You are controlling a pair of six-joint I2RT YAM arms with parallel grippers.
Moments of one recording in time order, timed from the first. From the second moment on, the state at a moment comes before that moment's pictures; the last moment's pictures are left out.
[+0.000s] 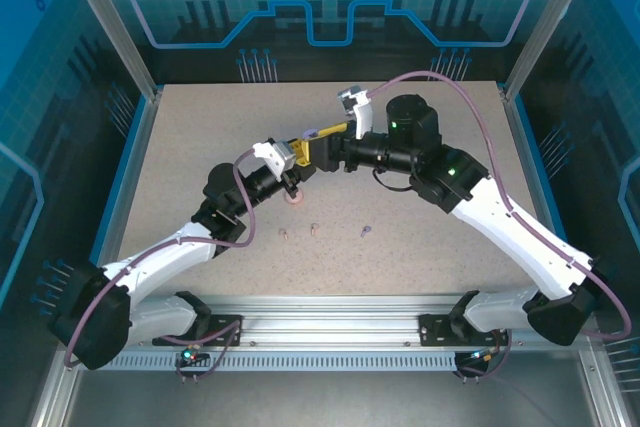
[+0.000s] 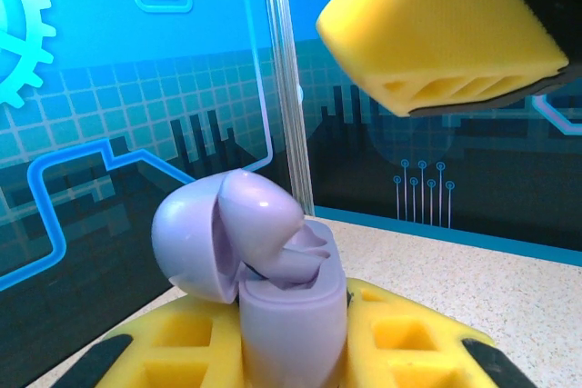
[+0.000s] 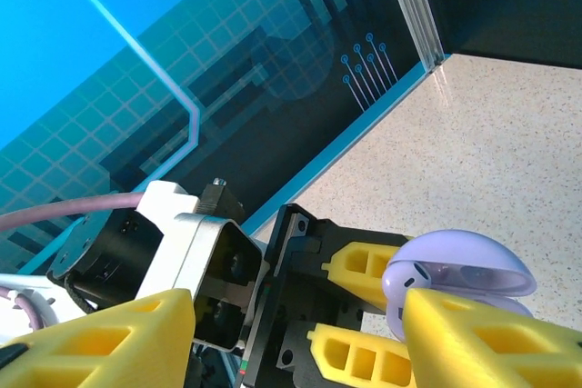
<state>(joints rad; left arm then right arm) -0.55 1.18 0.63 0.73 0.33 0.07 0.75 1.30 1.43 -0.39 -0.36 0.44</state>
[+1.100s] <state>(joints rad) -0.55 1.18 0.63 0.71 0.33 0.07 0.81 1.45 1.59 -0.62 0.01 0.33</state>
